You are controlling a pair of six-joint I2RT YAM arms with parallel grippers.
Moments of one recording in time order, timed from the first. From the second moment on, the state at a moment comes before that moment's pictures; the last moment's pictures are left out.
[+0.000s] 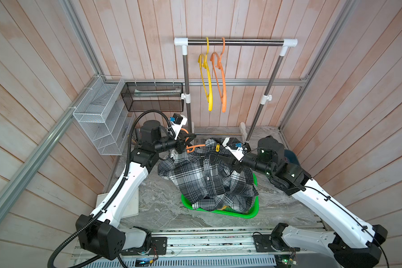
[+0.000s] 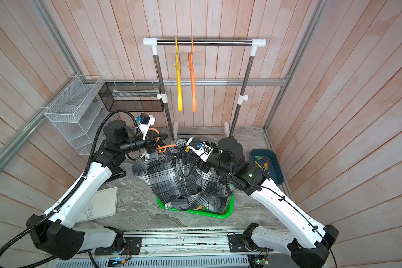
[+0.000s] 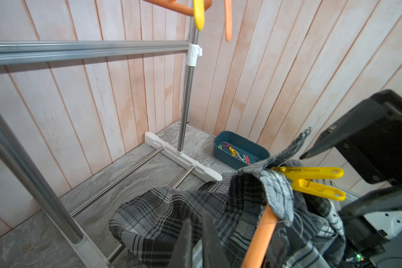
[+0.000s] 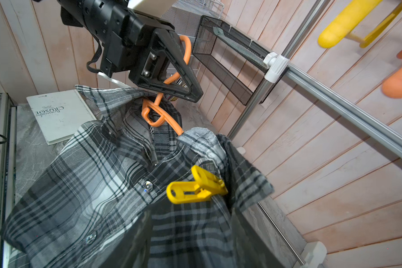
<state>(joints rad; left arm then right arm) -0.31 1.34 1.33 -0.22 0.76 0.05 0.77 1.12 1.28 -0.44 -0.15 -0.39</state>
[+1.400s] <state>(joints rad) -0.29 1.38 1.34 -0.29 0.82 0.10 0.78 1.17 1.45 -0.48 -0.16 -0.39</state>
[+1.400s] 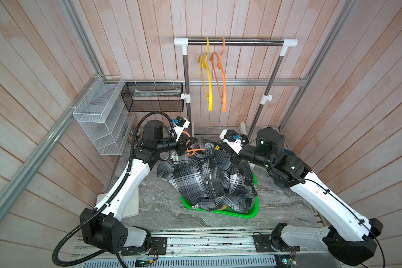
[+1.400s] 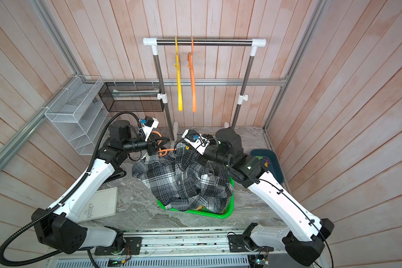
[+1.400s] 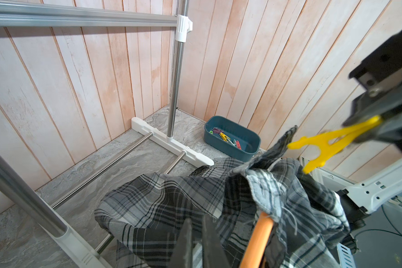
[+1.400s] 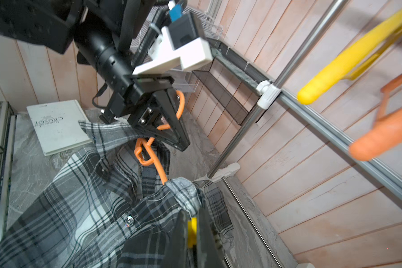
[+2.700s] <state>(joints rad) -0.29 1.34 1.25 -0.15 0.78 0.03 -0.32 1.31 0.86 -0.17 0.06 0.45</state>
